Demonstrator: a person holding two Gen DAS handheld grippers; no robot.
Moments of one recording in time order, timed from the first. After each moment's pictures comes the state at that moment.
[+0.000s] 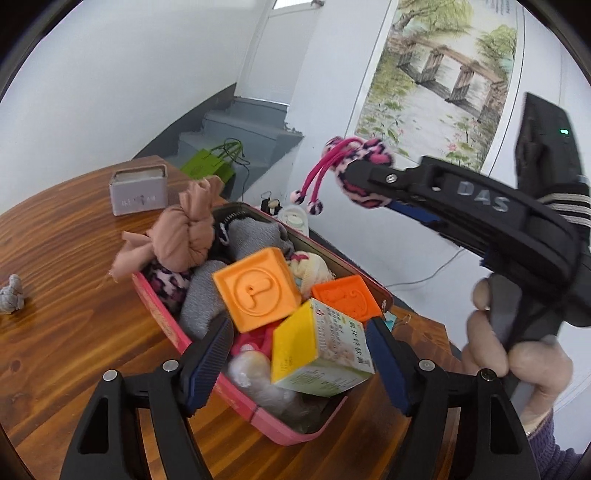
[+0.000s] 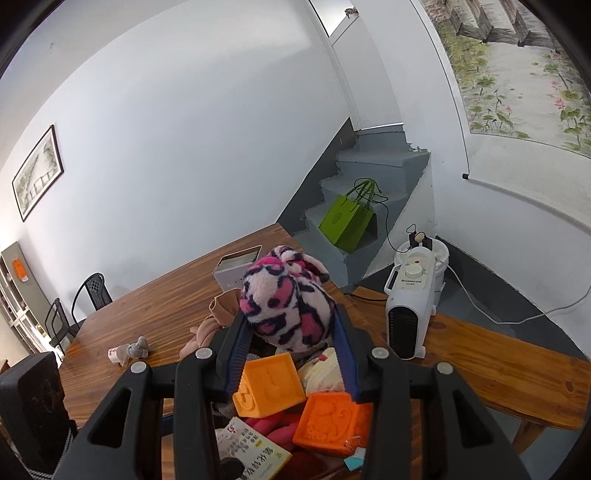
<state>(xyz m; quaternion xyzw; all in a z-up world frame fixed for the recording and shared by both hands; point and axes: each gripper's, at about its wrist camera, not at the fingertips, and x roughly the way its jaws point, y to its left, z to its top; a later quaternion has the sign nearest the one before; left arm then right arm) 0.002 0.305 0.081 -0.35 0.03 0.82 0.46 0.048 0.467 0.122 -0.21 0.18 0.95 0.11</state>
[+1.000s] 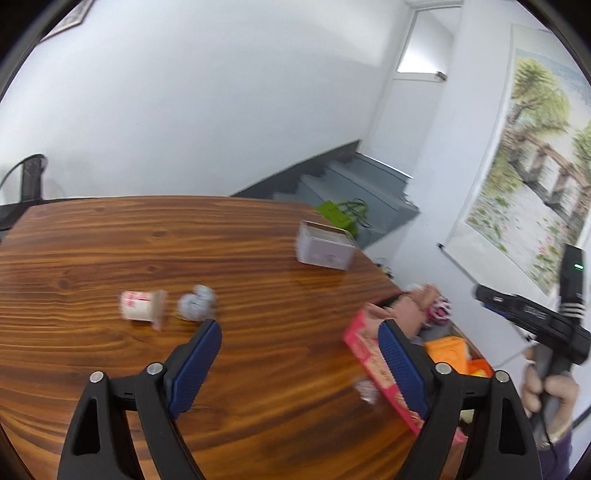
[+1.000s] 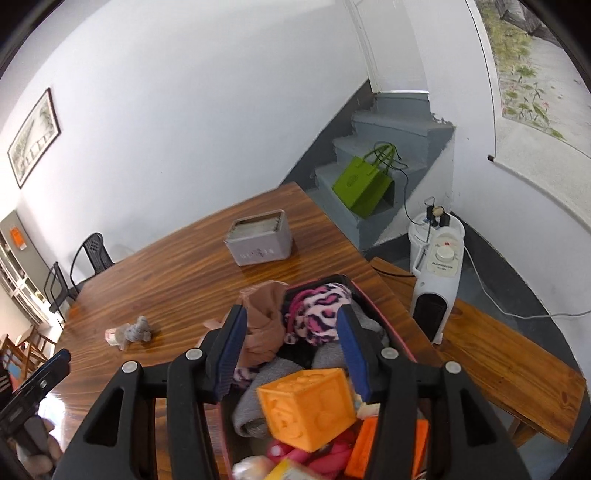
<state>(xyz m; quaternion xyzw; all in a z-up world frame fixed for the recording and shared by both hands) -0.092 0.110 0.113 -0.31 -0.08 0.91 0.26 -0.020 0.439 0.131 -0.30 0.16 0.94 0.08</state>
